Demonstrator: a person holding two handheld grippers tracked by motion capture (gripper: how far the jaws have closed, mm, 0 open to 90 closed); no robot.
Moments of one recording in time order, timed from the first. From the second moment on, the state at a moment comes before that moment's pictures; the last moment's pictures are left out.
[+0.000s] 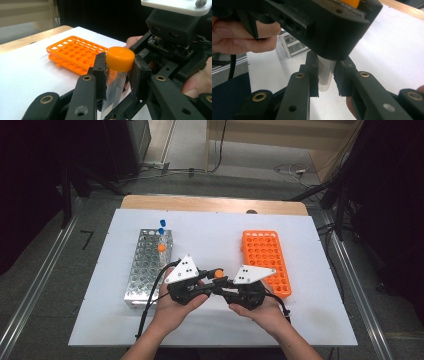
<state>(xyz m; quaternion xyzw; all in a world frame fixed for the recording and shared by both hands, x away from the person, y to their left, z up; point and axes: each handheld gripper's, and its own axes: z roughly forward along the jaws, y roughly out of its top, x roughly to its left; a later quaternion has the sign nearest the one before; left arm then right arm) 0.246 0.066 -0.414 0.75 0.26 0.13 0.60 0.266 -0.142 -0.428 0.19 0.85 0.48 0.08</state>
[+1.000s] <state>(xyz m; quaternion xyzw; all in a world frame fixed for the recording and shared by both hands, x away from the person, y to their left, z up) 0.268 0.186 -0.399 0.64 0.40 0.25 0.60 0.279 -0.260 -0.436 0.26 0.81 0.51 0.12</state>
